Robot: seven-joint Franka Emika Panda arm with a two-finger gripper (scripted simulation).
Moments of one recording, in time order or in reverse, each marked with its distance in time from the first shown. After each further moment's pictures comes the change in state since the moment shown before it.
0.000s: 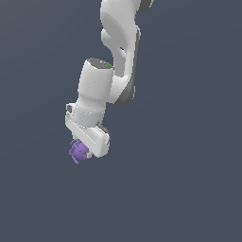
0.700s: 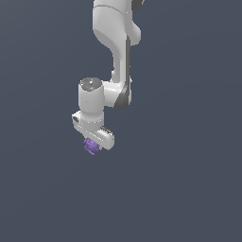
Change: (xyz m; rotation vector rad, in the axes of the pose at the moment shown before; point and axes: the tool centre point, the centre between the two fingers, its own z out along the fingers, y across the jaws) arm -0.102 0.052 0.052 0.001 -0.303 -0.189
